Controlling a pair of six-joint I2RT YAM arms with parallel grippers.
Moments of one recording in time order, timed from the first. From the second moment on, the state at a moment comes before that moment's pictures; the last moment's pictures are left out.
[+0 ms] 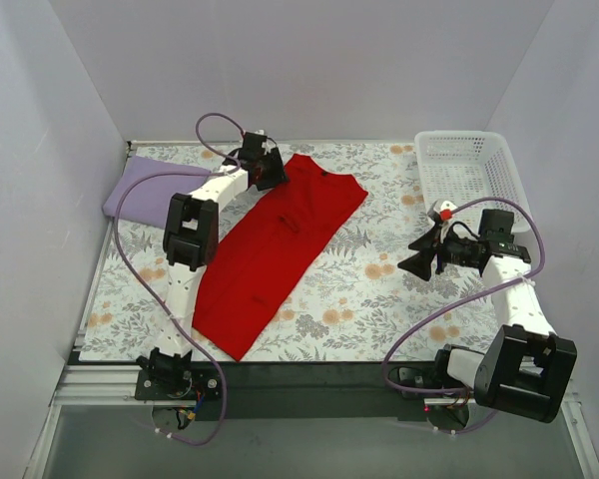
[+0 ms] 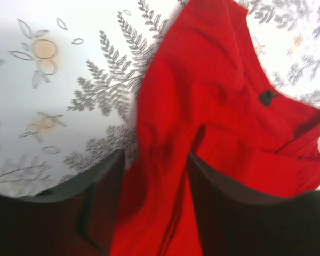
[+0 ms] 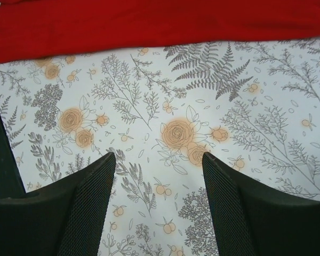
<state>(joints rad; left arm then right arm) -0.32 2.46 2.02 -0.32 0.12 -0.55 -0.22 1.15 0.75 -0.62 -1.14 -0.79</state>
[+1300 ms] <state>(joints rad) -0.31 0.43 0.72 -0.60 -0.15 -0.73 1.24 1.80 1.01 -0.13 -0.14 -1.17</state>
